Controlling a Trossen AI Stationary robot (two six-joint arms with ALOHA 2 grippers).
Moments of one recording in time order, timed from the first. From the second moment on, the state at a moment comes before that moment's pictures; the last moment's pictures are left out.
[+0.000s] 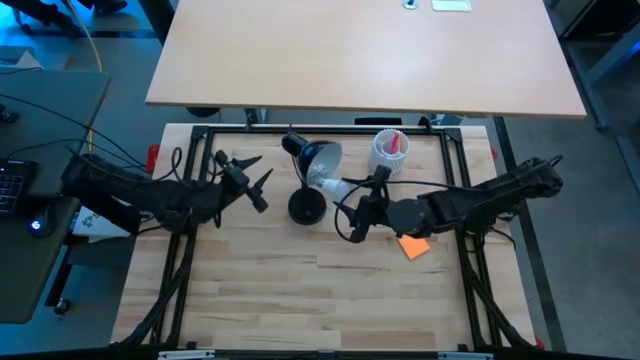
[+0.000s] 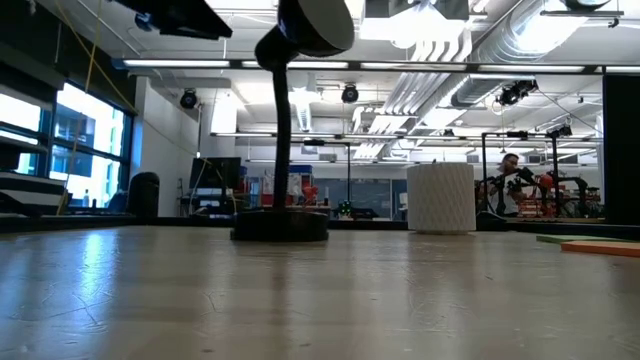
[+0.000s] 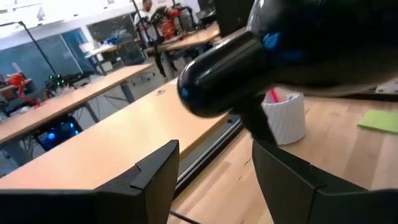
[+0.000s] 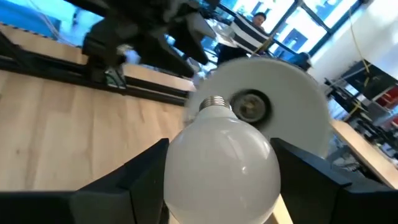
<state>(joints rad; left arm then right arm) -0.24 0.92 0.65 0.09 -1.03 0.13 0.34 1.42 1.26 -0.17 0.83 -0.30</state>
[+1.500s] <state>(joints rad) 0.58 1.22 0.65 0.56 0.06 0.03 0.12 1.60 1.44 -0.26 0.87 -0.14</state>
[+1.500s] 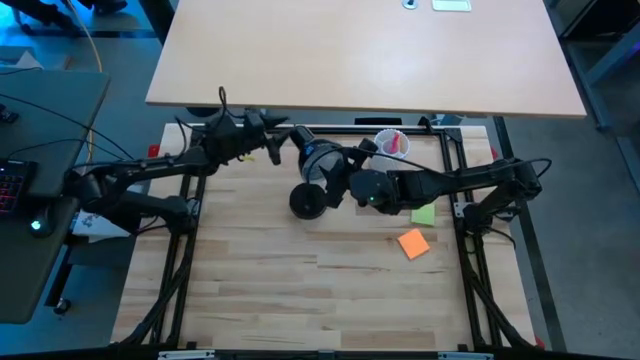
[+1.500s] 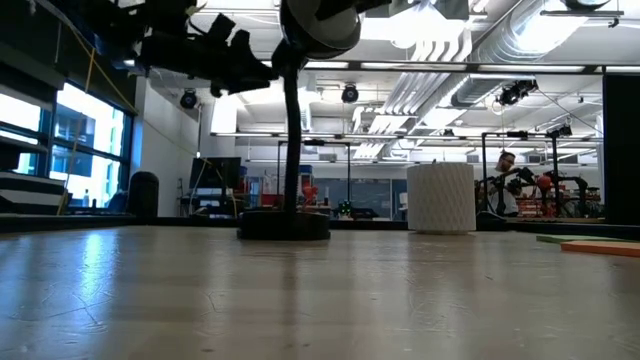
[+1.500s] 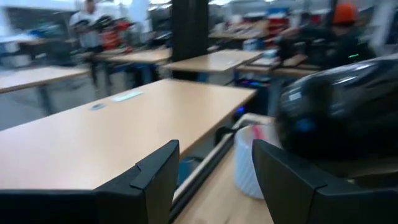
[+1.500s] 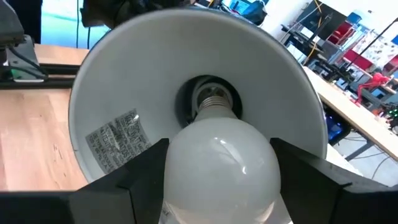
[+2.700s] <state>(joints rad) 0.39 1.01 0.65 0.35 0.10 0.05 0.16 1.65 1.44 -0.17 0.85 -0.20</state>
